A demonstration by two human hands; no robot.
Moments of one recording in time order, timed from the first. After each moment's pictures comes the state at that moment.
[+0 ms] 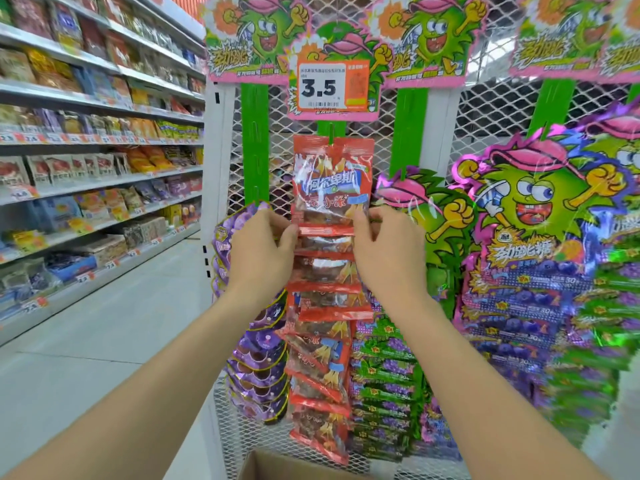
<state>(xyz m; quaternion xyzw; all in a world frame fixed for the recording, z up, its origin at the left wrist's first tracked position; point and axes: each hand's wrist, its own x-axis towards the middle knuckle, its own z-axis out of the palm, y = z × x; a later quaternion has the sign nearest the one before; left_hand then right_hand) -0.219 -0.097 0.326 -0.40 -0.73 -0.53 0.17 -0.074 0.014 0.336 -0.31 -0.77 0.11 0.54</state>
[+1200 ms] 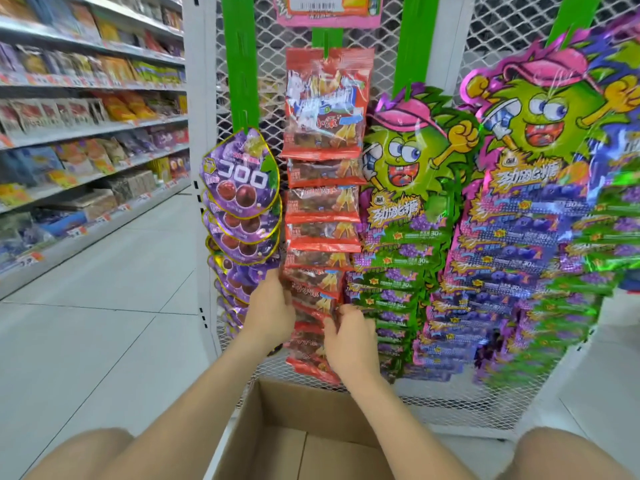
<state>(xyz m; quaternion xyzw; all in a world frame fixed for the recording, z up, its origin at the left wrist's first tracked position) -0.204 -0.119 0.148 -0.41 -0.82 -0.41 -0.04 -0.074 -0.039 0.104 -0.45 -0.80 0.28 0.29</state>
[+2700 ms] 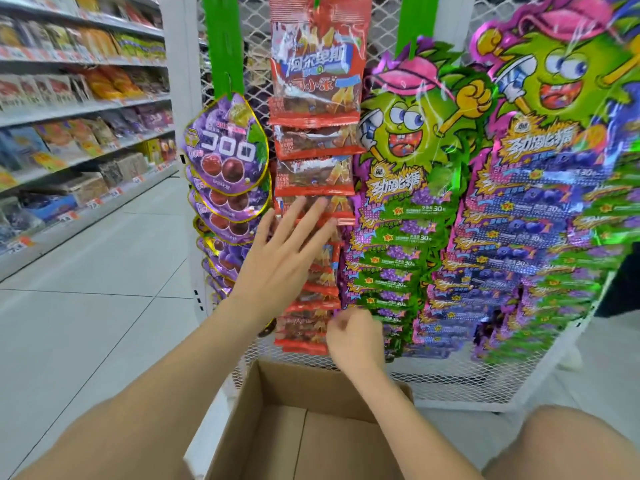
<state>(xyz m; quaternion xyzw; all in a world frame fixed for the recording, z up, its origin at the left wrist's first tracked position) -0.212 -0.108 0.168 -0.60 -0.69 -0.09 0.39 -0.054 -0.048 0.089 -0.48 -0.77 0.35 0.24</state>
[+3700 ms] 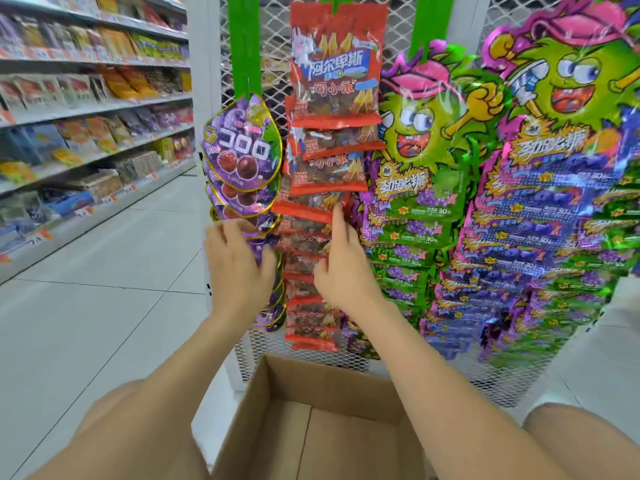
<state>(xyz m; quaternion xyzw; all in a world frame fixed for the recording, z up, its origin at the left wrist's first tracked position) -0.230 -0.148 0.153 -0.37 -0.76 -0.49 0.23 -0.092 -0.035 0.174 -0.29 -0.88 0.22 0.31</state>
